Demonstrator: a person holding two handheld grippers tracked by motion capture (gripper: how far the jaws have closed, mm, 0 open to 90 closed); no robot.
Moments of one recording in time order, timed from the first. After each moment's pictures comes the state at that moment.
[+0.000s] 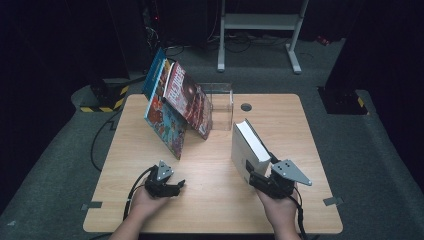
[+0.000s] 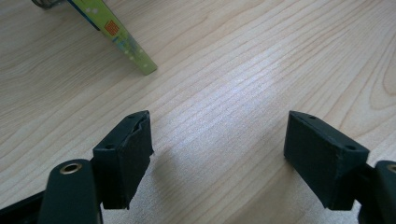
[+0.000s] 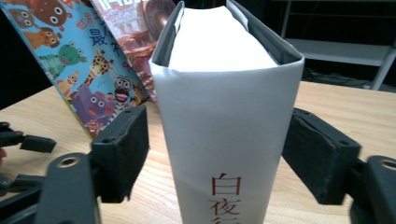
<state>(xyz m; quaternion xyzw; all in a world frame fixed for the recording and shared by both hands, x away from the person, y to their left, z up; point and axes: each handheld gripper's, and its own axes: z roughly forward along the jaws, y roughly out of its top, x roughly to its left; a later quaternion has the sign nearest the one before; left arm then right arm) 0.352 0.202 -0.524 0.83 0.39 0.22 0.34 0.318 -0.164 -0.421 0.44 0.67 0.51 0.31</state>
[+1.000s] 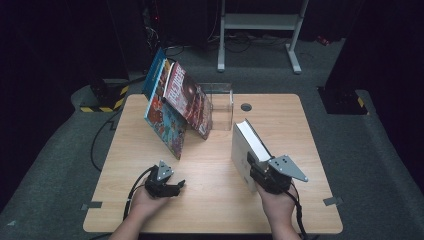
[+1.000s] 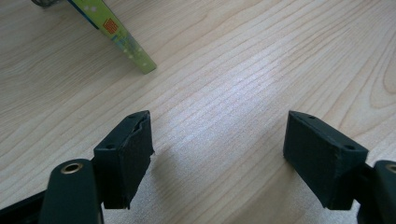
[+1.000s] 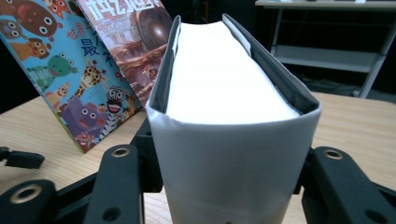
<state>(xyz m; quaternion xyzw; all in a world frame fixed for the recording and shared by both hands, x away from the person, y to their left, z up) 0.352 0.202 -0.524 0.83 0.39 0.22 0.34 0.327 -0.156 -0.417 0.44 0.66 0.51 0.32</state>
